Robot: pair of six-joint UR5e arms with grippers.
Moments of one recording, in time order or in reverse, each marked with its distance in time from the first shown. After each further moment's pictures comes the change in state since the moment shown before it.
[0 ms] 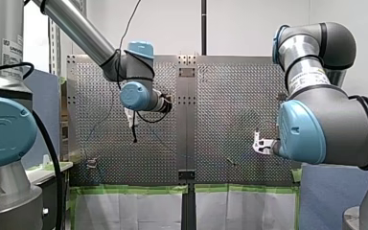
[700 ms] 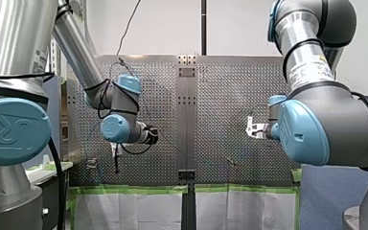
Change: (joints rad) left arm 0.132 -0.147 -0.197 0.197 0.143 -0.024; right arm 0.067 -0.189 0.085 0.170 0.119 0.006
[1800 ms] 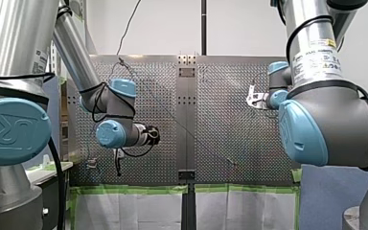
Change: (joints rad) left arm -0.002 -0.005 -0.046 0.117 0.065 0.000; right arm 0.008 -0.280 0.054 0.123 0.072 0.097
